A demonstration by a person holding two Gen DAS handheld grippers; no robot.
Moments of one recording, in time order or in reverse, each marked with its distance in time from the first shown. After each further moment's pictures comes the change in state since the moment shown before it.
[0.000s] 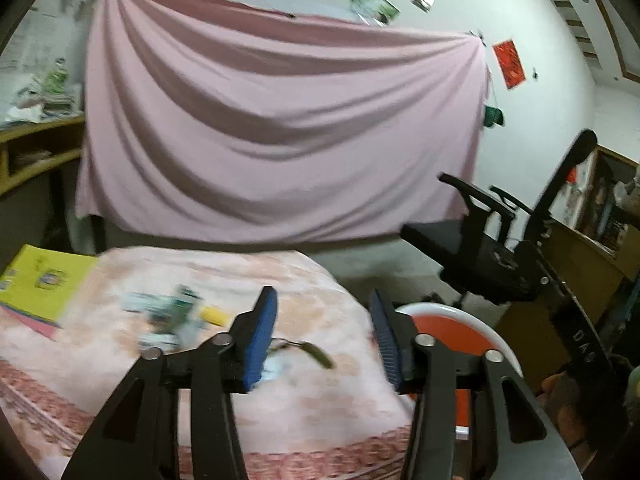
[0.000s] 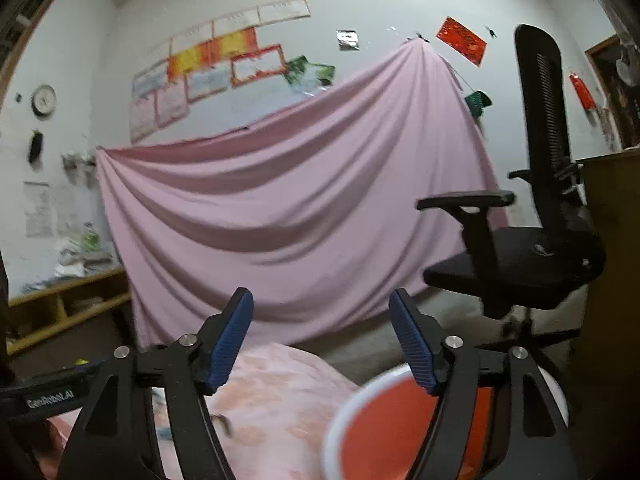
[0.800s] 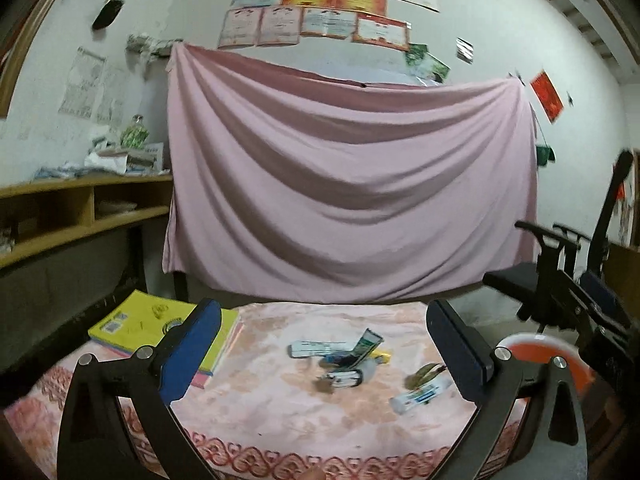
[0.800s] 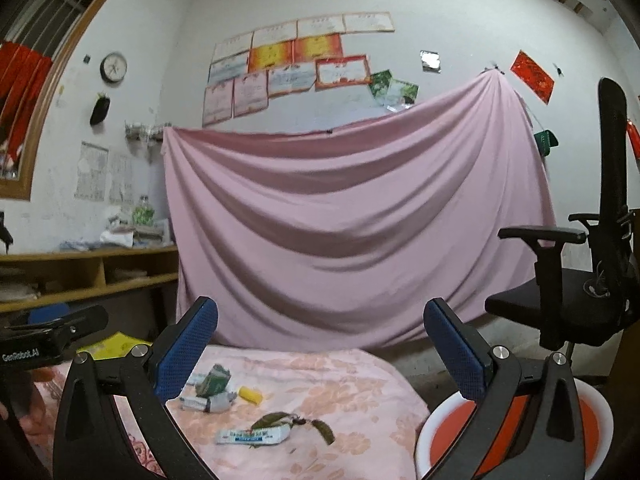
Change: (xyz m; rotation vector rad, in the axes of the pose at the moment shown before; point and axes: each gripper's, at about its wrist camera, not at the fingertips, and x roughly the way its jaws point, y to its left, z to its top) left arm -0.065 0.103 -0.027 0.075 -0.241 0.236; right arm 0.006 0.102 -0.034 -0.196 -0.017 0.141
